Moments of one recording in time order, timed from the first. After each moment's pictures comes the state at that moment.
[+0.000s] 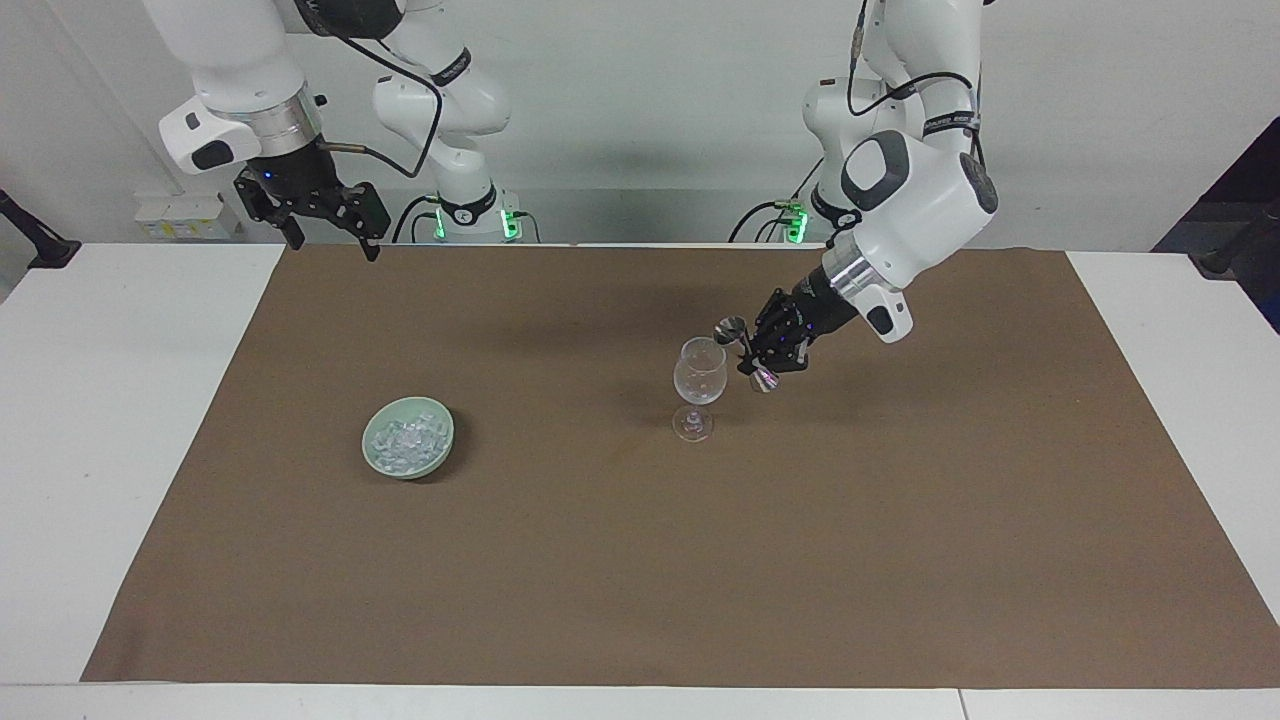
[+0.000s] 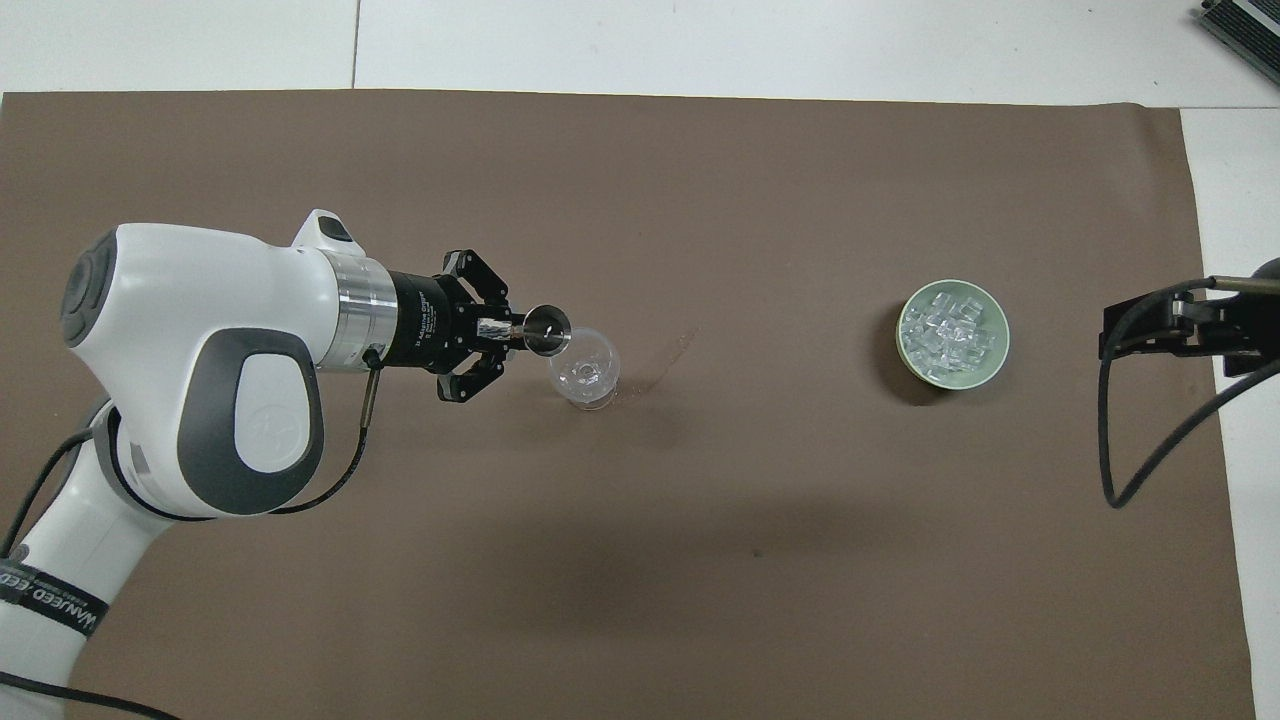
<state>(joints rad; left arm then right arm) -0.24 0.07 -0.15 -1.95 -0.68 2.22 -1.42 -0.03 -0.03 0.05 -1.55 -0.05 1.48 0.18</state>
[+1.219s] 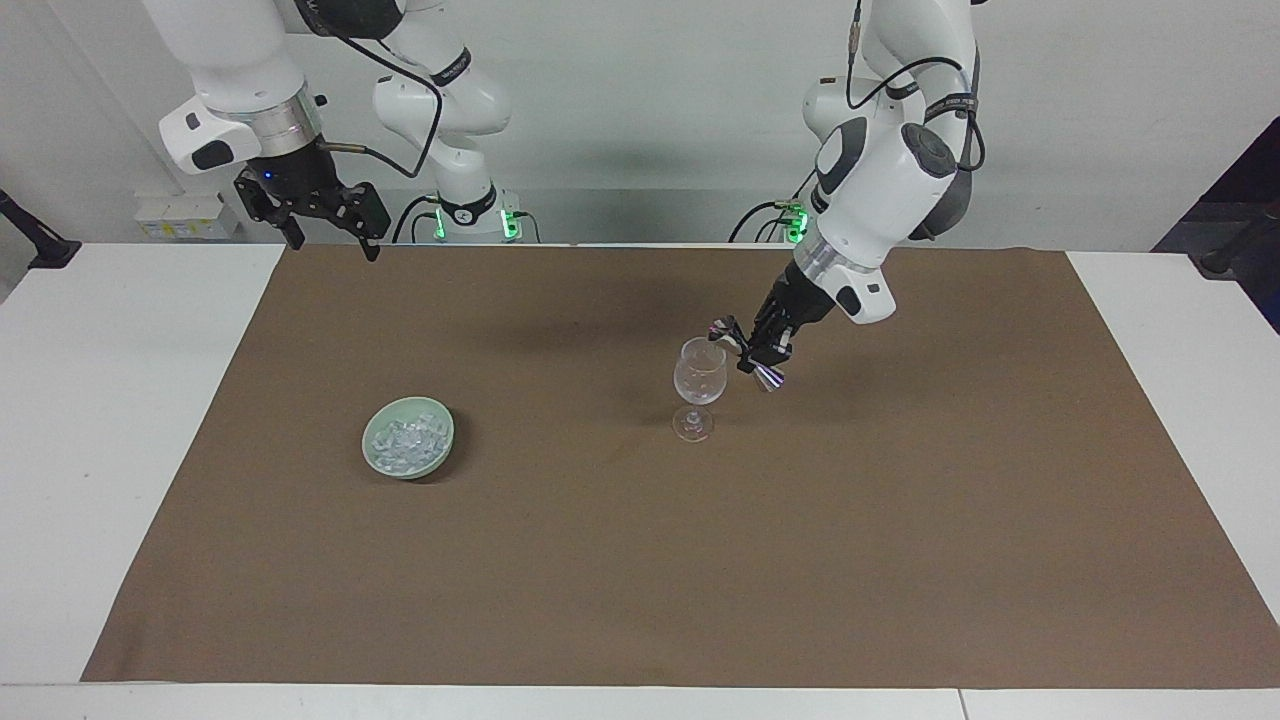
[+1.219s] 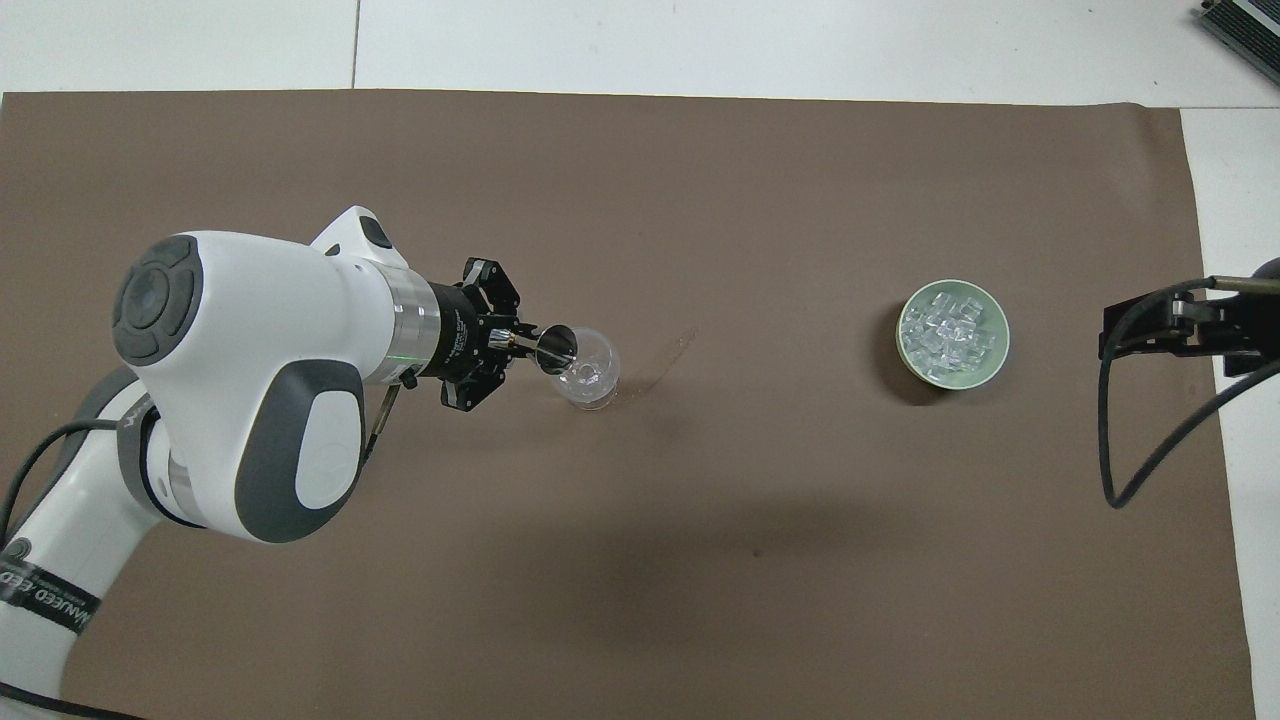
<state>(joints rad) -0.30 0.06 -0.15 -1.94 -0.42 2.24 -1.48 -0.03 -0.03 0.05 -1.55 -0.05 1.48 0.18</state>
